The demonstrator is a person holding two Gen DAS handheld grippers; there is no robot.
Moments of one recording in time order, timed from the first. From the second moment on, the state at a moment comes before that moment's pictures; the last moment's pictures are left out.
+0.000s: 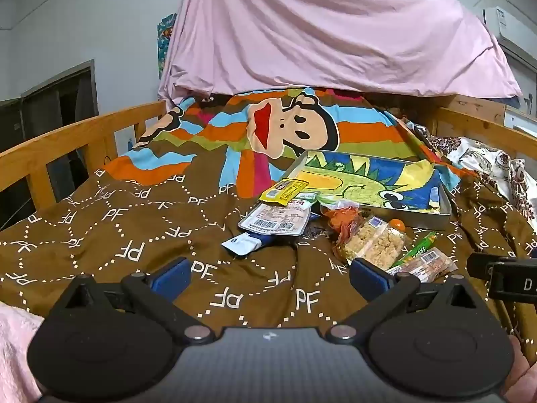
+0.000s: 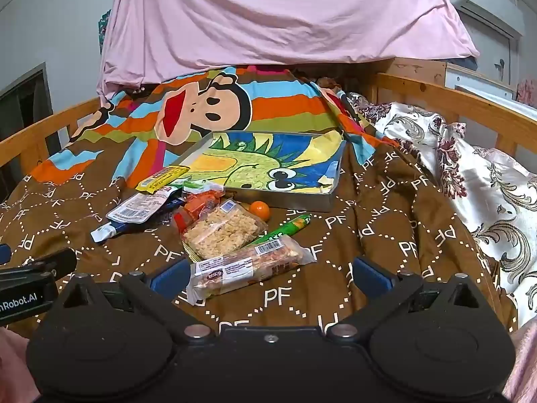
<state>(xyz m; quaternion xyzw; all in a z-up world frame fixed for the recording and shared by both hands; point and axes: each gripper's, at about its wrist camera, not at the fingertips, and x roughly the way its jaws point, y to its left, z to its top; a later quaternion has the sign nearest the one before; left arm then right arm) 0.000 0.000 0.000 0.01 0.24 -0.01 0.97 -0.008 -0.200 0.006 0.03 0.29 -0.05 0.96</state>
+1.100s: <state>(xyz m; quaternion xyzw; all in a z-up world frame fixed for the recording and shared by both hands) 0.000 -0.004 -0.002 0.02 0.25 -0.01 0.97 -0.006 -0.201 0.000 0.04 0.30 -0.05 0.95</state>
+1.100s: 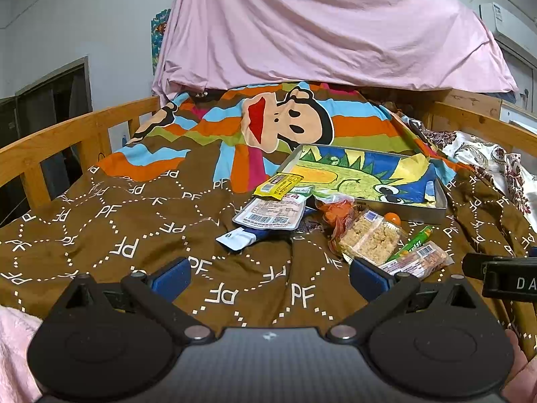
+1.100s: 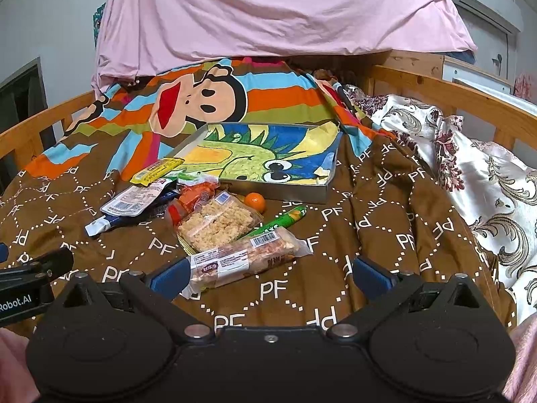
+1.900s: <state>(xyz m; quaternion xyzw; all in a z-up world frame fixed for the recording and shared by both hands) 0.001 -0.004 -0.003 0.02 0.25 -0.01 0.97 -0.005 -0.202 -0.001 0.04 0.30 -0.05 0.95</state>
